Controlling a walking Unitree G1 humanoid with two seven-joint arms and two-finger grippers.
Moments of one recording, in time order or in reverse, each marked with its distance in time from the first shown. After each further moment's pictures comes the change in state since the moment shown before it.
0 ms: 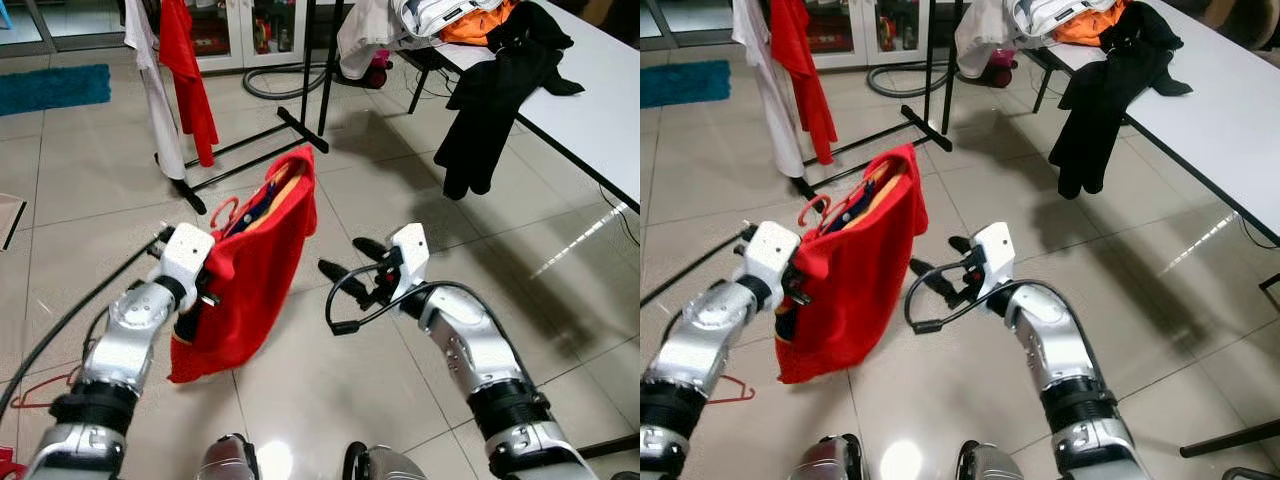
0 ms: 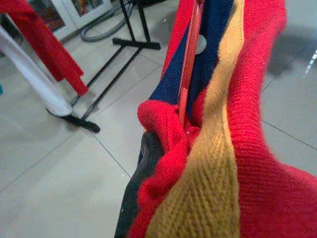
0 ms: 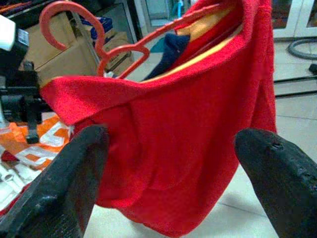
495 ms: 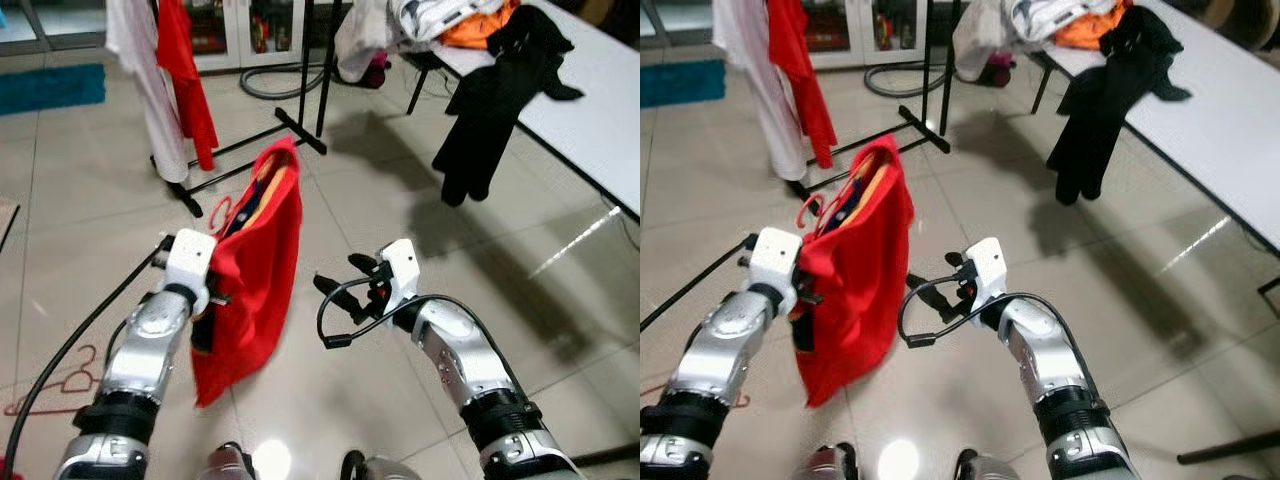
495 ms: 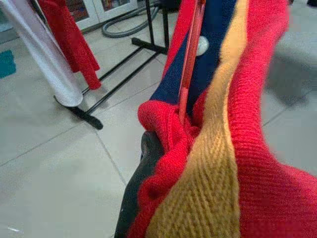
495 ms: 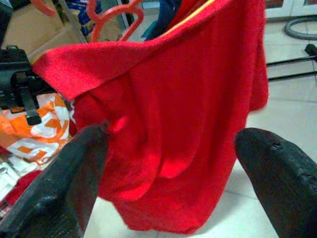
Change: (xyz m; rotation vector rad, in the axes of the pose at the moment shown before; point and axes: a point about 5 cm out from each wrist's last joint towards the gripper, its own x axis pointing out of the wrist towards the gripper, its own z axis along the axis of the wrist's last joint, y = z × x) left arm 0.005 -0.017 0.007 -0.135 -0.038 0.099; right arm 0.000 0.002 -0.015 0.017 0.047 -0.039
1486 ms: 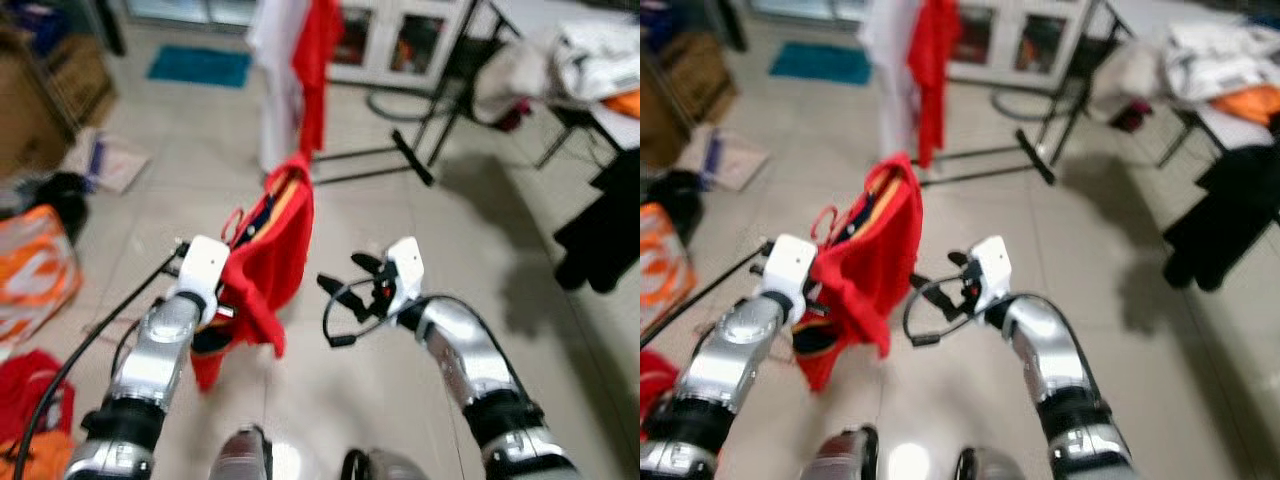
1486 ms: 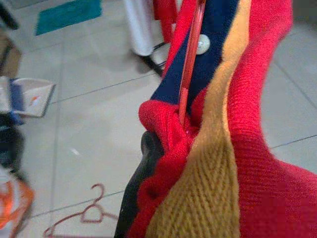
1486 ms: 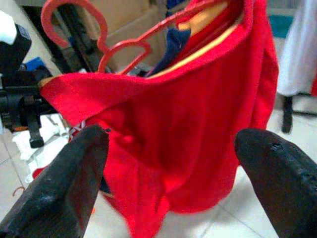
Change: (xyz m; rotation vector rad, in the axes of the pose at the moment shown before) left arm -0.003 -0.004 -0.010 0.066 0.099 -0.002; right arm 0.003 -0.001 0.003 -0.014 -0.019 0.019
